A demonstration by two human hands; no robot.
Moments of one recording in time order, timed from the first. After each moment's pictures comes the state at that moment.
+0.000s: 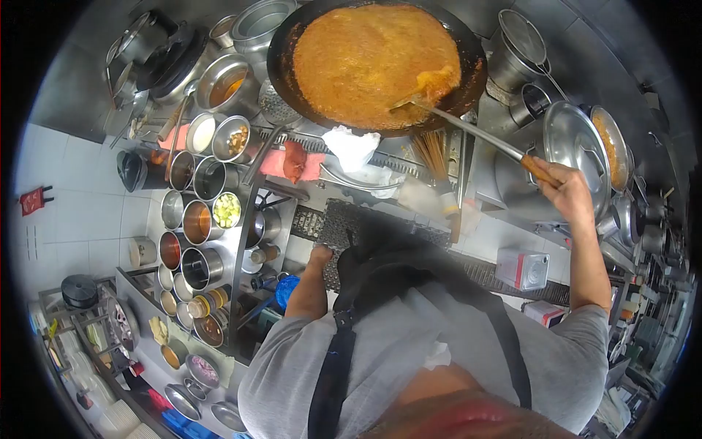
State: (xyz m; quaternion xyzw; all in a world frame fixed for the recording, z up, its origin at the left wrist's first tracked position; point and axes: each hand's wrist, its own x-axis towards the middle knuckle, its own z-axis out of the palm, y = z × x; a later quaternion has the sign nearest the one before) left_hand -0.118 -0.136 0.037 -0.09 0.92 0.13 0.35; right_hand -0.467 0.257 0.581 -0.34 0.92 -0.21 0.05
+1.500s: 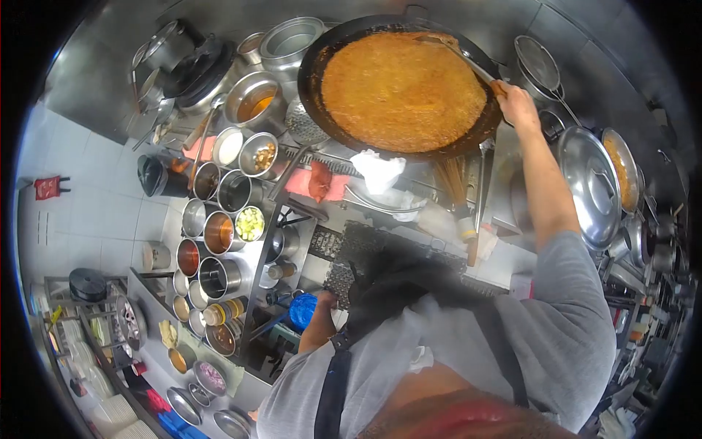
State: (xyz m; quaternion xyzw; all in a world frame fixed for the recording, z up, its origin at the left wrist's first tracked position) left_hand -0.018 -0.131 0.040 -0.35 0.82 0.25 0.37; right_hand -0.639 0.105 0.500 -0.30 0.93 -0.15 -0.13
